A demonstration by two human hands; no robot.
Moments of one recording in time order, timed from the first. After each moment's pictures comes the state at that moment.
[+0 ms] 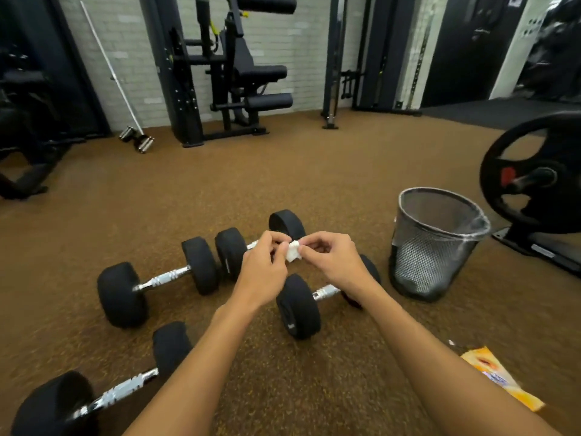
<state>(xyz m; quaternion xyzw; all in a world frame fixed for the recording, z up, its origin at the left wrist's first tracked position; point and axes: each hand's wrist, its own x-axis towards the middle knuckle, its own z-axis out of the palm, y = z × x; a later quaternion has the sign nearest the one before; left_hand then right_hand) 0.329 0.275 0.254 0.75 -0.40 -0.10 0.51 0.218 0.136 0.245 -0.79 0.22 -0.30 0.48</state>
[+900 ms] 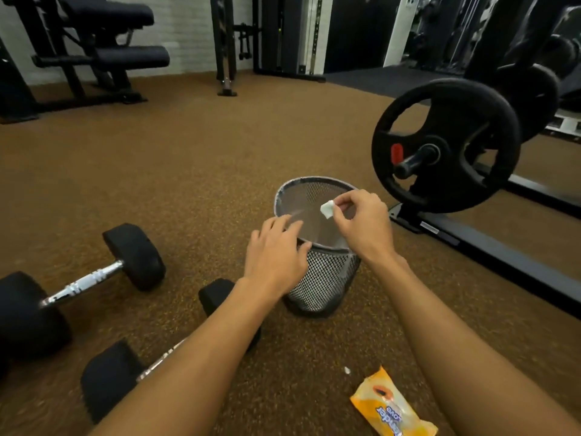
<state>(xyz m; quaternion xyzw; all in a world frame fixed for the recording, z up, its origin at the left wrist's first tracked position) 0.218 -0.086 0.207 0.77 -0.61 -0.01 0.21 0.070 -0.211 0.219 -0.80 0.46 -0.38 0.10</state>
